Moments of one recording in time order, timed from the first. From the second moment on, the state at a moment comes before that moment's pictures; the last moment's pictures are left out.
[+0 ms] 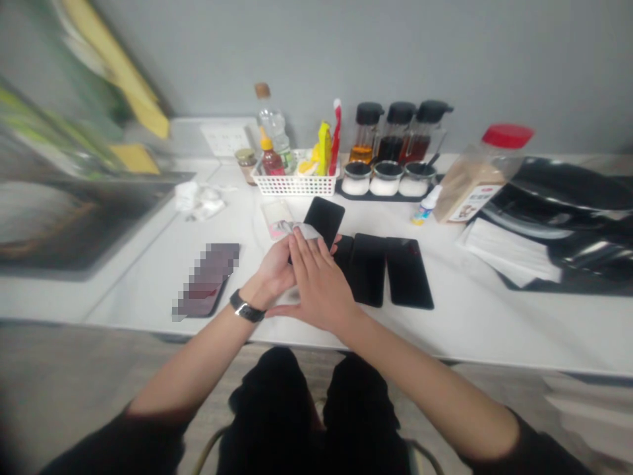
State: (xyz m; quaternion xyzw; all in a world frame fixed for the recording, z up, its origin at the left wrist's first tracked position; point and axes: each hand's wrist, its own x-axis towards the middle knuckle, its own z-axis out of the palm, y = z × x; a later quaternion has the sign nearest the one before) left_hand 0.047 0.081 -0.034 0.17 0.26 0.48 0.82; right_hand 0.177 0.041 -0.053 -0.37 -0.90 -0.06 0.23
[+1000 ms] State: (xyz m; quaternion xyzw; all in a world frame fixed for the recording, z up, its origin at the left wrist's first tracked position) left_hand 0.048 0.077 -0.028 0.38 0.34 0.44 0.74; right_hand 0.212 0.100 -0.032 -0.41 -0.42 0.59 0.56
